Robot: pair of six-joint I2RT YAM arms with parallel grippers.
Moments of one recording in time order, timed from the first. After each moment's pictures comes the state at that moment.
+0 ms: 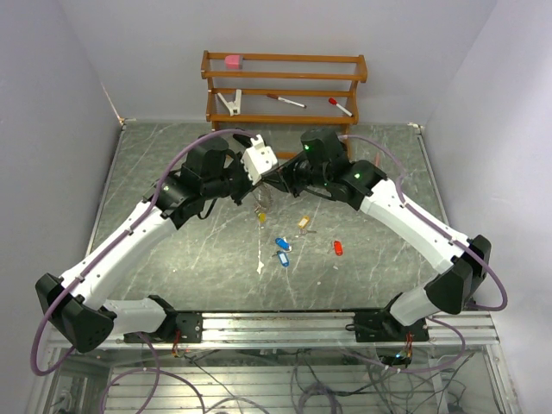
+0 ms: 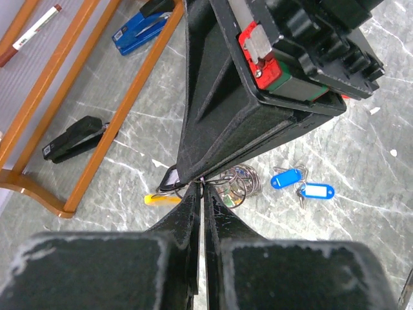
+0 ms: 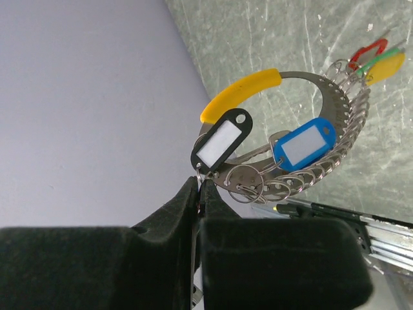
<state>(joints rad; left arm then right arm) -0.66 1.23 1.29 -0.50 0.26 0.43 0.76 1.51 1.51 -0.61 -0.04 1.56</state>
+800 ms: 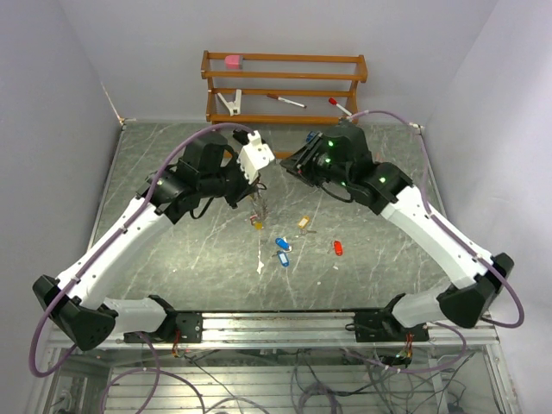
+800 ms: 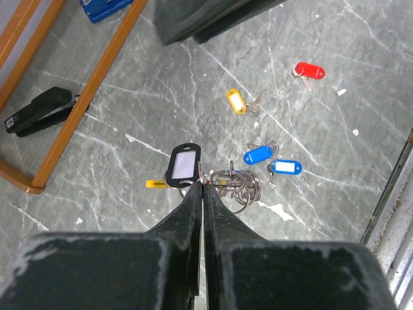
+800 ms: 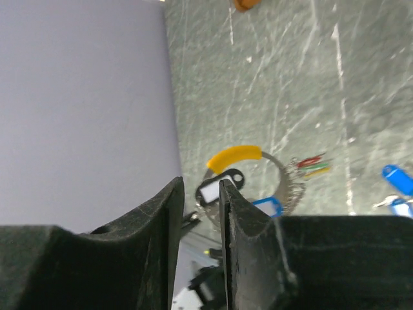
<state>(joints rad) -0.66 1.24 1.37 -0.69 0.28 0.37 0.73 1.42 1.52 -0.60 0.09 1.23</state>
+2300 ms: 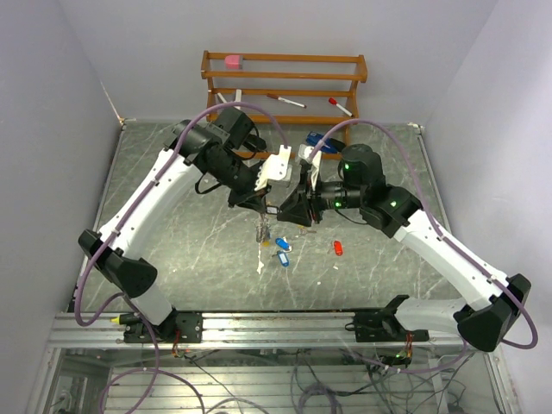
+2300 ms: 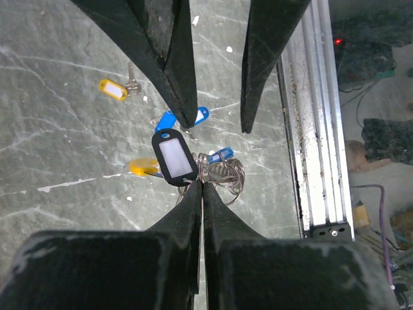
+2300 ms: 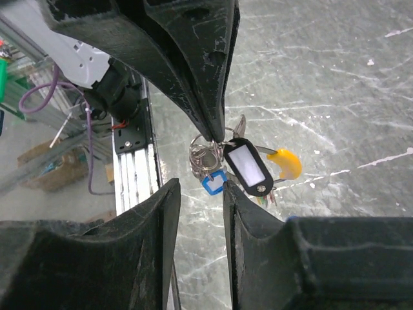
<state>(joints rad) -0.66 1.63 1.95 -1.46 0.69 0.93 0.71 1.21 1.23 -0.42 -0.69 -0.04</state>
